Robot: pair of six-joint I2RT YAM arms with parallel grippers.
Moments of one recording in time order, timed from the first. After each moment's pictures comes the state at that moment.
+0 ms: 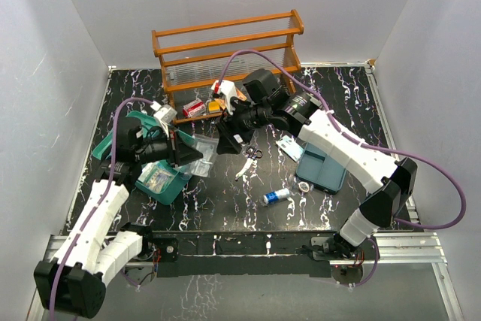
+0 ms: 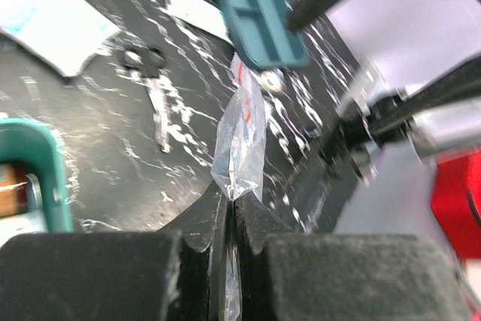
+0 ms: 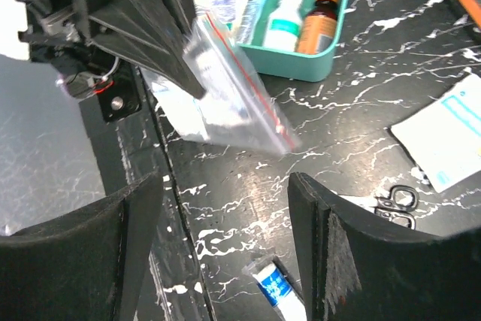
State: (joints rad) left arm -0.19 0.90 0.75 -0.32 0.94 -0.25; right arm 0.80 1.59 1.69 -0.80 -0.54 -0.09
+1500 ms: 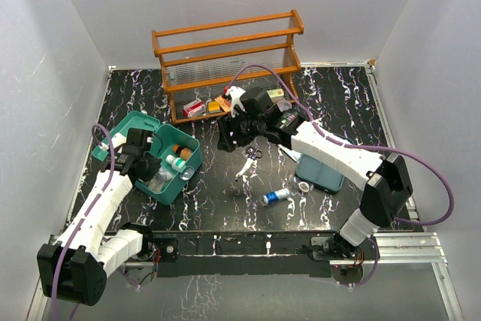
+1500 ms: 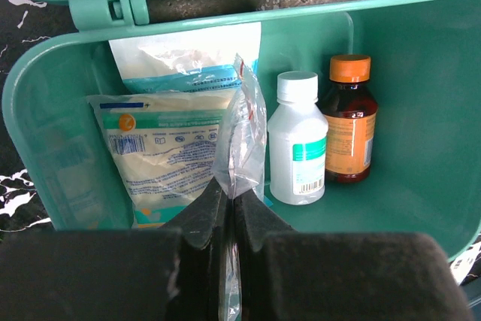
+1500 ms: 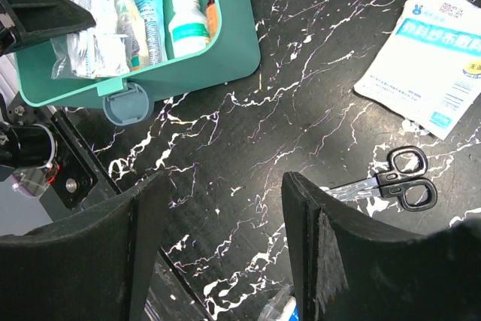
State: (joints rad) left arm -0.19 0.98 0.76 -0.86 -0.30 -1.08; right arm 0.79 1.59 1.39 -0.47 -0.25 0.25
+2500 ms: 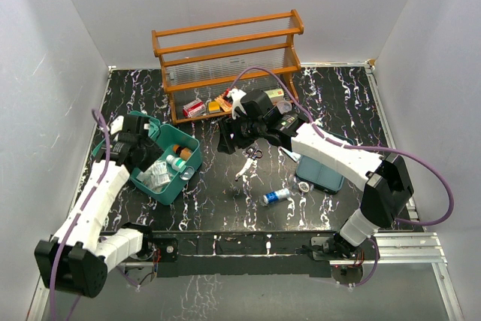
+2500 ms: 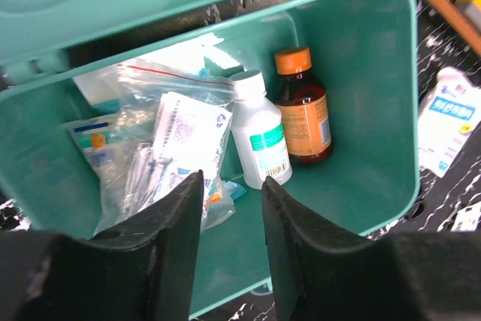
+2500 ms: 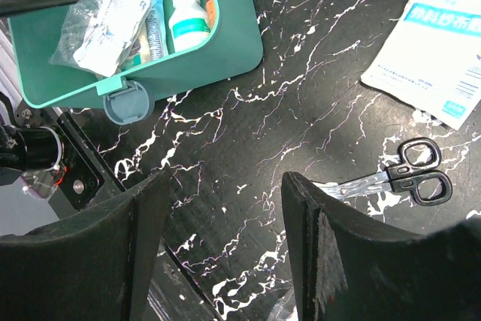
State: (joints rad) left arm -0.19 1.05 0.93 -0.90 -0.25 -0.91; right arm 0.79 1.59 1.36 -0.45 -0.25 0.29
